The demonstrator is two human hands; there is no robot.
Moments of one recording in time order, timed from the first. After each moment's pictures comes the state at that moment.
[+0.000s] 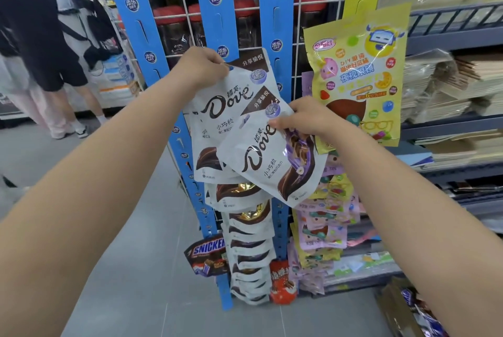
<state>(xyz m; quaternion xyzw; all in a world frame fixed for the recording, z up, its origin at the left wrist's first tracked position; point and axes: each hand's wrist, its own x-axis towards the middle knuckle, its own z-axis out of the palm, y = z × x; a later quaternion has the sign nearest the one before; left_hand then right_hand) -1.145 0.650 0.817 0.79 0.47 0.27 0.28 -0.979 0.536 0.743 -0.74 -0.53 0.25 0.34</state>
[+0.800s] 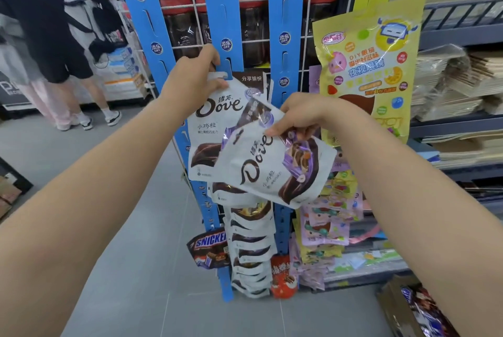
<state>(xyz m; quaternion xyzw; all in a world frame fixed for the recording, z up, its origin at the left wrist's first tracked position) -1.175 0.667 0.775 0.87 0.38 0.30 0.04 -0.996 0.539 0.768 -0.74 -0.56 0.33 0.17</state>
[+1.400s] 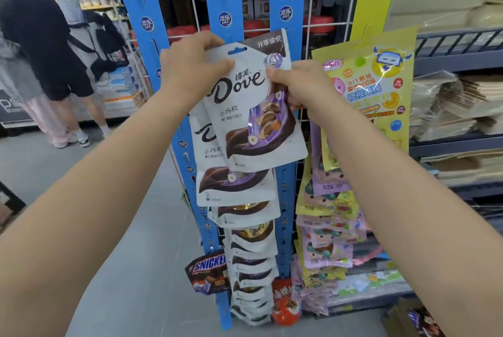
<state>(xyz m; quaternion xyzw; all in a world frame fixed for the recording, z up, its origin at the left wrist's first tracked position) -1.163 0.653 0.831 0.81 0.38 0.44 0.07 -1.010 0.553 0.811 -0.64 -0.44 0.24 0.58</state>
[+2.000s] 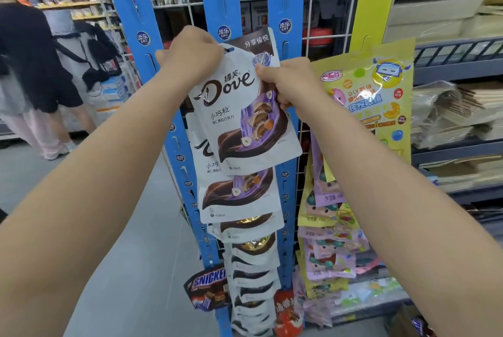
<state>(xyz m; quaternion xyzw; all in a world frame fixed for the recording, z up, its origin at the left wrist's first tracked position) -1.147 0.667 0.865 0.79 0.47 0.37 0.12 -1.020 0.575 0.826 -0.64 -0.43 0.21 0.60</state>
